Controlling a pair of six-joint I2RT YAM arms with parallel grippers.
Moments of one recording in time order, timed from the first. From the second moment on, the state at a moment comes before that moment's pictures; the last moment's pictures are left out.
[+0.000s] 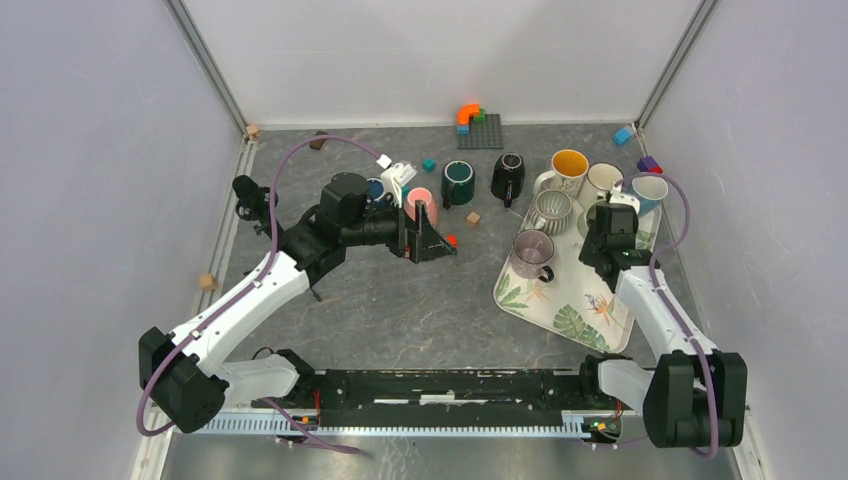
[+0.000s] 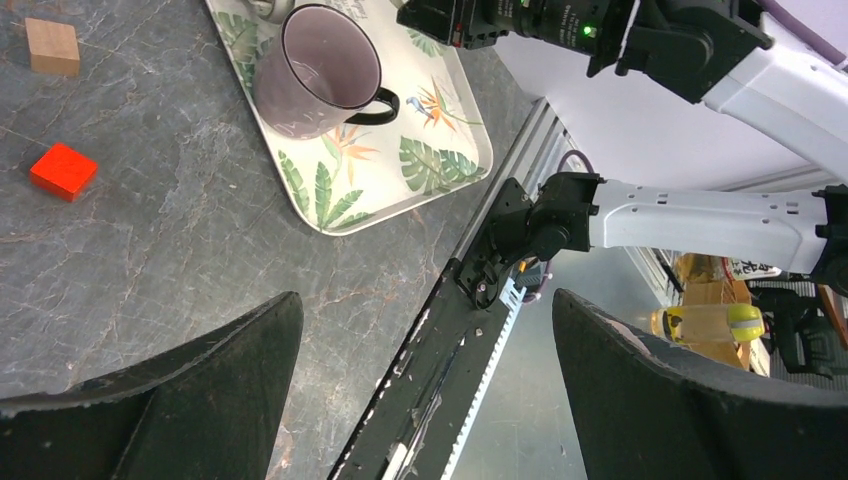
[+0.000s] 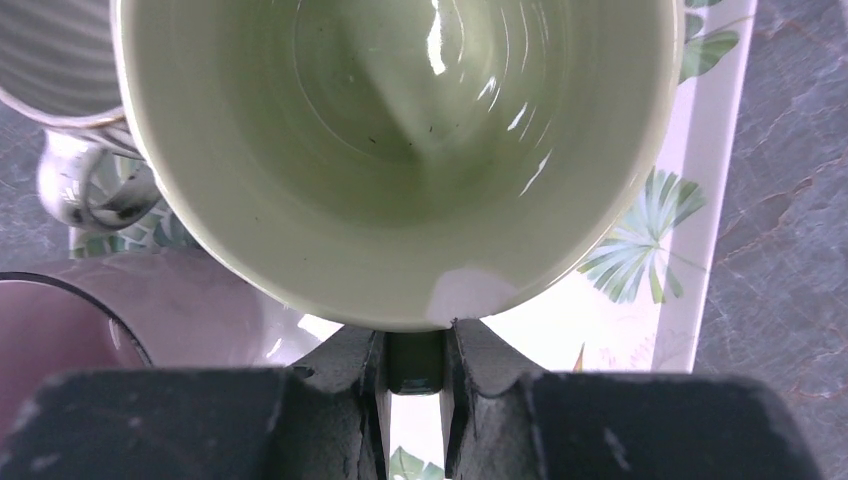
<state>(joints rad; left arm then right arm) -0.64 1.17 1.04 -0.25 0.58 -0.52 0.02 1.10 0.67 -0.38 0.27 0.28</state>
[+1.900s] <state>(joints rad) -0.64 1.17 1.04 -0.28 0.55 -0.51 -0.04 1.22 0.80 -0.35 0.13 0.16</state>
